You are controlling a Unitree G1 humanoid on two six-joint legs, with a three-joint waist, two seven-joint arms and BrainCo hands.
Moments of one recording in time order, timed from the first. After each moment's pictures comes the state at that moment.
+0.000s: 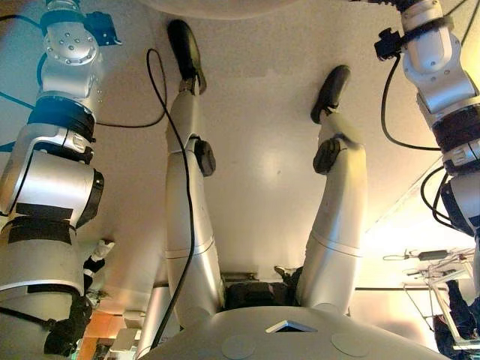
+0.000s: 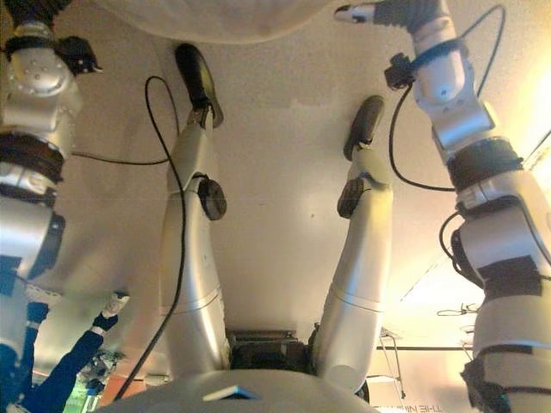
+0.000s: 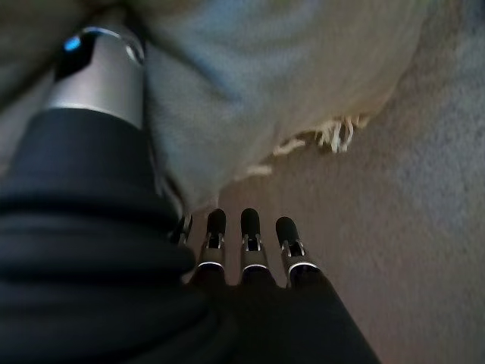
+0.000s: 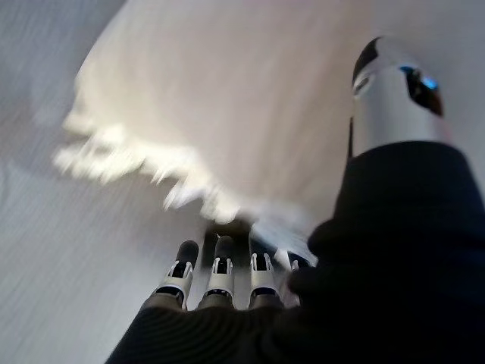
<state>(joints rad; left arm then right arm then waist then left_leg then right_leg) -1.23 0.69 -0.53 1.08 -0.61 -0.33 0.26 -1.20 -0.73 0.65 0.78 0.31 -0.45 -0.04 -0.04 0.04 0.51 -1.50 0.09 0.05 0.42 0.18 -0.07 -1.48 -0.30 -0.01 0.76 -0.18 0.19</state>
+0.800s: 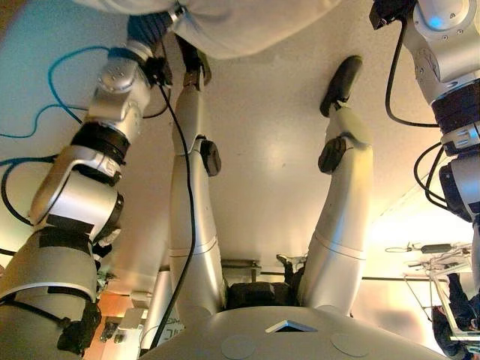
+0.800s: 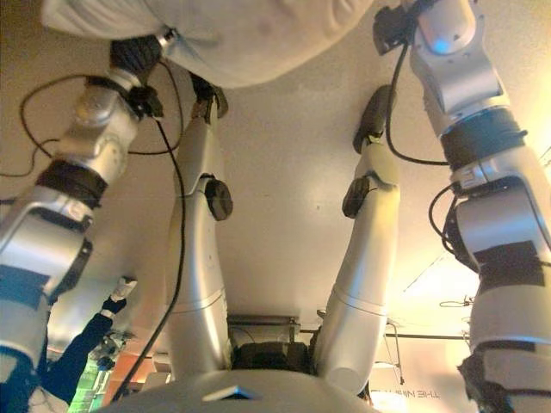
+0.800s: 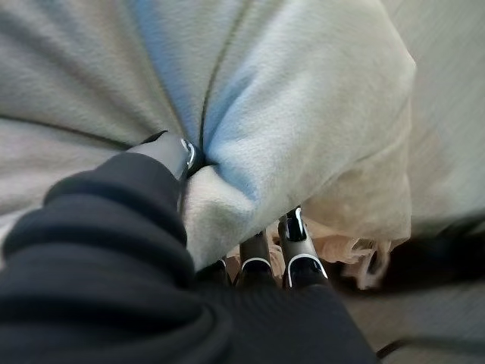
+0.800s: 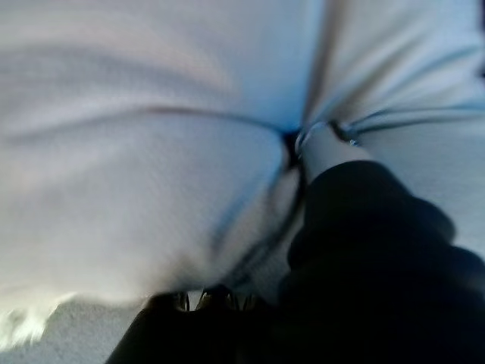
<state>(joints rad) -0.97 0.56 -0.57 0.82 -0.88 -0.24 -0.13 -1.21 -0.69 0.53 0.64 0.54 -0.27 0.06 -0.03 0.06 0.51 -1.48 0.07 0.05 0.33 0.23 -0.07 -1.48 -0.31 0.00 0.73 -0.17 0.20</state>
